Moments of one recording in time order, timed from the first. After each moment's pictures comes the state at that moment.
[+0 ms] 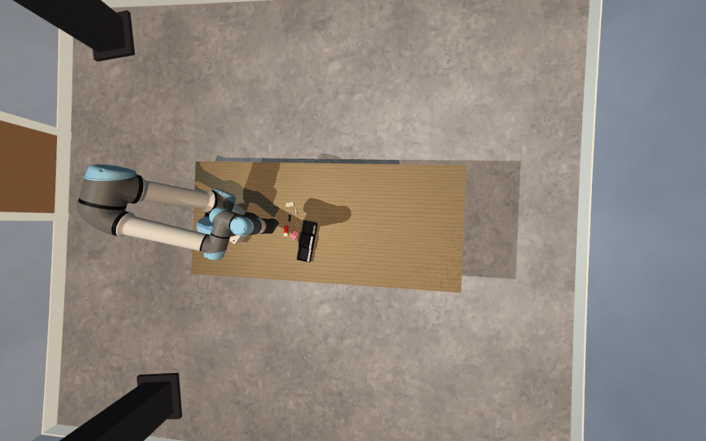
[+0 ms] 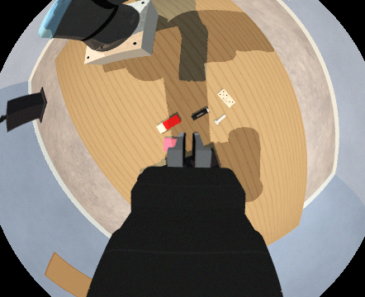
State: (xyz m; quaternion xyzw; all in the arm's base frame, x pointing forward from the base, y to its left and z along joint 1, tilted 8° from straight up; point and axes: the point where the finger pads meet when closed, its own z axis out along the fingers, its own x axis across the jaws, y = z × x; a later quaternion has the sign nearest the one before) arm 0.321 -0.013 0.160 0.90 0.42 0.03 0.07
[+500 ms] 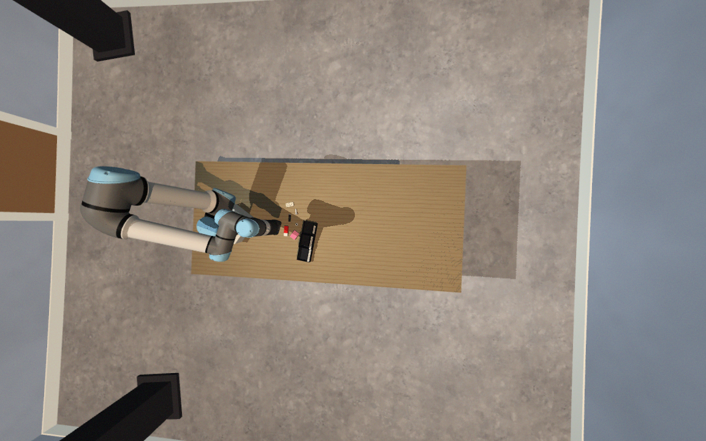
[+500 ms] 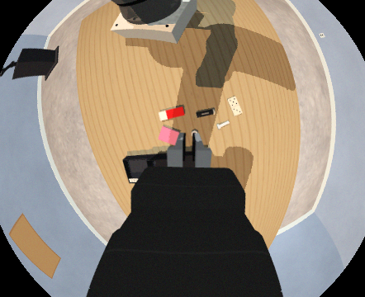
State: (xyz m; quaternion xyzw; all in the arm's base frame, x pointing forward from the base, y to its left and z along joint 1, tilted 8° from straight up) arm 0.334 -0.027 0.156 0.83 0.55 0.02 0.07
